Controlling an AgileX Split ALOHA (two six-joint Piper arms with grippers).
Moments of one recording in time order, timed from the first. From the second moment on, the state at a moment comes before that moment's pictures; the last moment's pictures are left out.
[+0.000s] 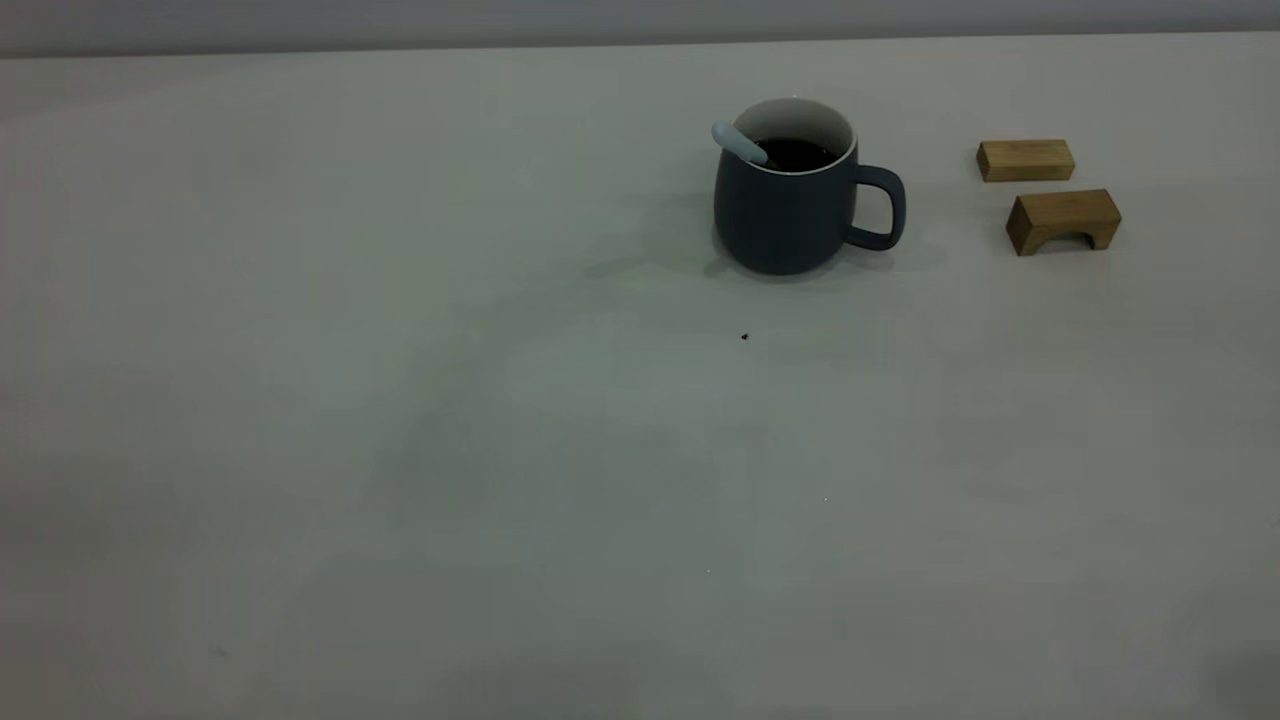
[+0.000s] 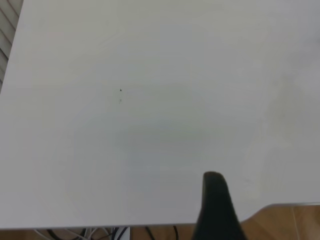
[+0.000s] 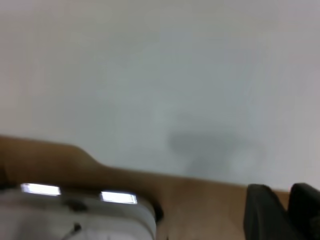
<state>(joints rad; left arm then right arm) -0.05 -0.02 -0.49 0.06 1.13 -0.03 0.09 0.66 -0.71 0.02 1.17 -0.06</state>
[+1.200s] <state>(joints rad) -0.05 -0.02 -0.49 0.06 1.13 -0.03 0.08 0.02 -0.47 0.08 1.14 -0.08</state>
